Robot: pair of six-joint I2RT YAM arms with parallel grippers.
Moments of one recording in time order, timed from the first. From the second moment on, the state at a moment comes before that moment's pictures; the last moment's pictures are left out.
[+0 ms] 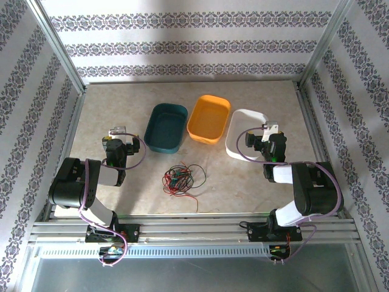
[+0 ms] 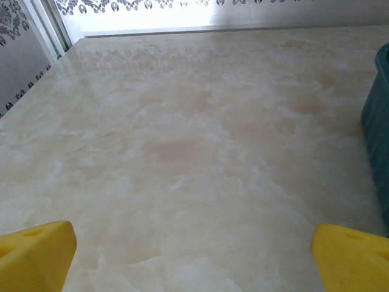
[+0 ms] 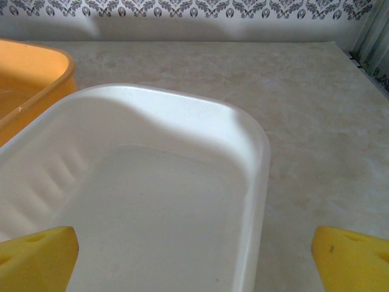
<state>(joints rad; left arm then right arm) -0.04 1.59 0.35 0.89 -0.23 -0.01 0.01 1.52 0.38 0.79 0.02 0.02</state>
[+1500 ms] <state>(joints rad) -0.60 1.13 0.60 -0.13 0.19 -0.22 0.70 1.50 0.78 -0.28 -0.17 0.18</state>
